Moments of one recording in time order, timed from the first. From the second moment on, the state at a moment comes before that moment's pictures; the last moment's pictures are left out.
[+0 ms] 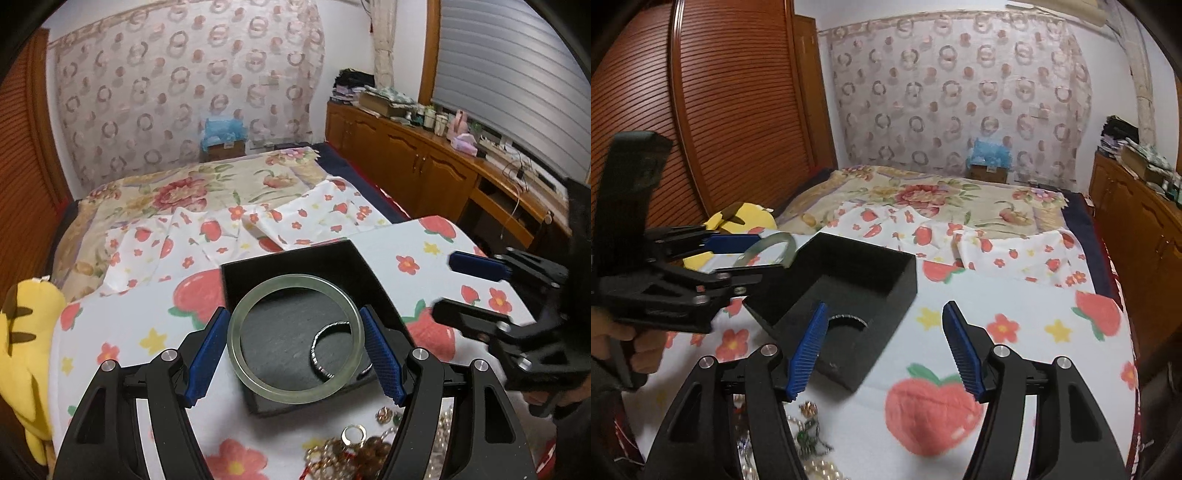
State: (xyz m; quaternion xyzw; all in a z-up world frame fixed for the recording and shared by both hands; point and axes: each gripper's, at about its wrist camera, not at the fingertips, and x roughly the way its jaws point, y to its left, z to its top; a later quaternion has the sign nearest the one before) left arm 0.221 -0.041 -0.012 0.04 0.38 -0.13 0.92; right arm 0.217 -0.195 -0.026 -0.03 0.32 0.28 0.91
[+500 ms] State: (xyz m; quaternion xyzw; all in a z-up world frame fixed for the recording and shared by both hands) left arm 0.232 -0.054 -0.031 0.06 0.39 -0.12 0.91; right arm 0.181 -0.209 -0.031 -0.04 0.31 0.27 0.91
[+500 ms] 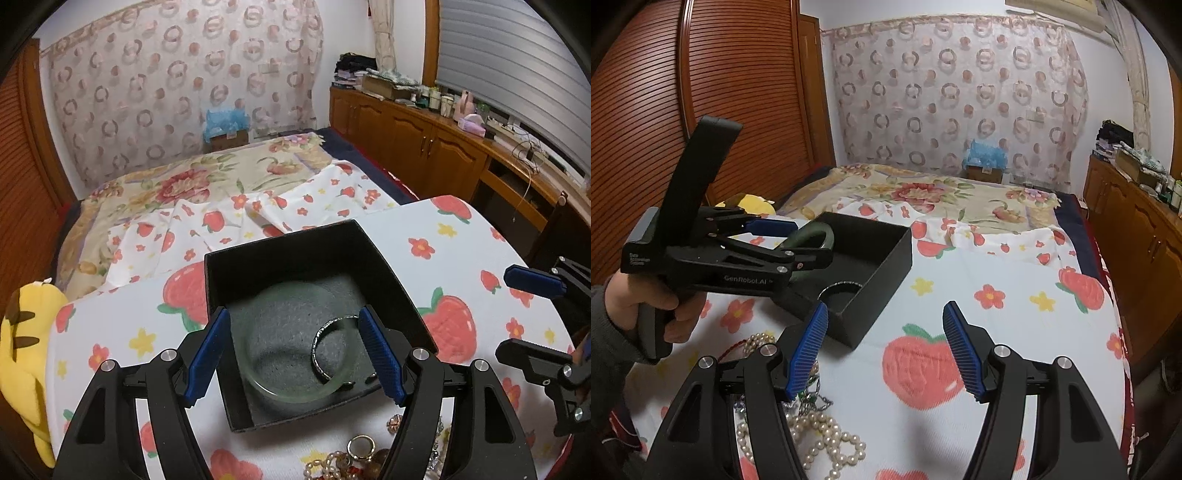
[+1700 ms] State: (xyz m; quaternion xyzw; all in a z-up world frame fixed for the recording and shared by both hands) left arm 0.083 0.016 -0.066 0.00 0.39 -0.11 0.91; right arm 0.145 -0.203 -0.091 -0.09 0.41 0.27 0.87
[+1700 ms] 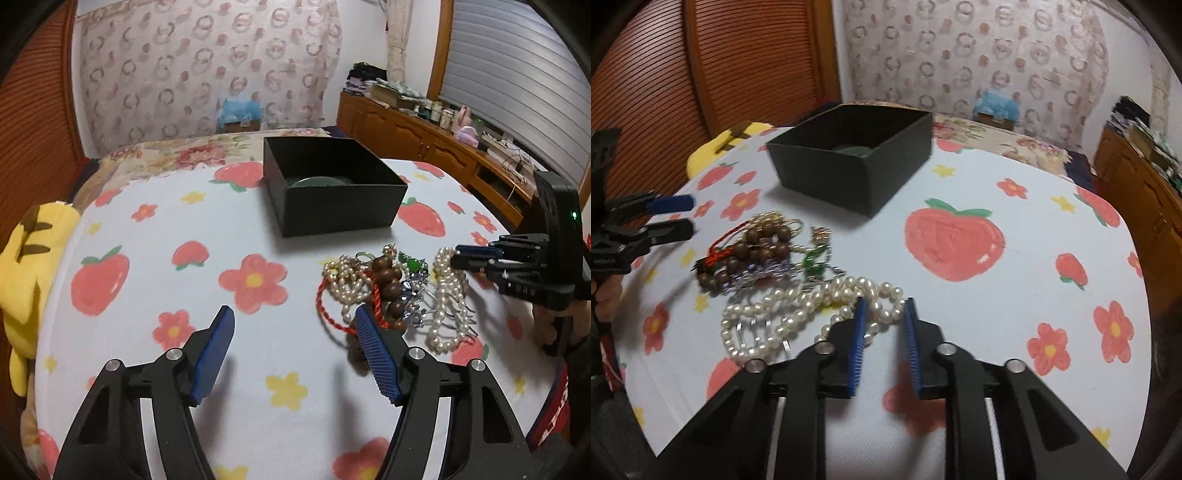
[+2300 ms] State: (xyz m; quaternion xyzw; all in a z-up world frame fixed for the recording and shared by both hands) left arm 0.066 -0.027 -0.071 0.03 0.40 -0.17 0.90; right arm 0.147 -0.196 -0.095 -0.11 0.41 0.26 0.87
